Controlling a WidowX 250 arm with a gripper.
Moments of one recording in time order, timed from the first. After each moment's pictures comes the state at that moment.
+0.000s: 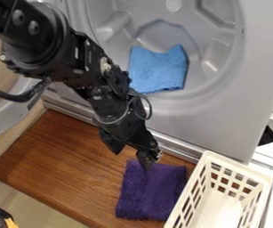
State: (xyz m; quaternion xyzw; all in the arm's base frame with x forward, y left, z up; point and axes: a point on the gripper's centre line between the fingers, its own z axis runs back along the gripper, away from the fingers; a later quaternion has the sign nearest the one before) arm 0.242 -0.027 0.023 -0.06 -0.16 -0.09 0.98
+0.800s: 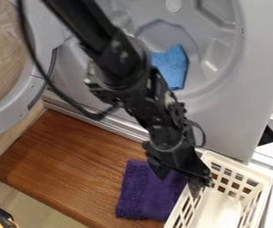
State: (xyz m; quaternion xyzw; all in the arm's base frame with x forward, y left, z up) arm 0.258 -0.100 -0.019 -0.10 -0.13 -0.10 0.98
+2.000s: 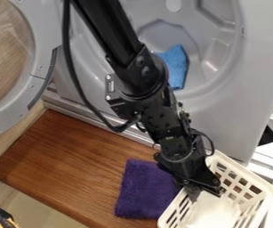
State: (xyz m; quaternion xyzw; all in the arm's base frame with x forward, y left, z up) arm 0.259 -0.113 -0.034 -0.12 -0.12 -0.11 0.98
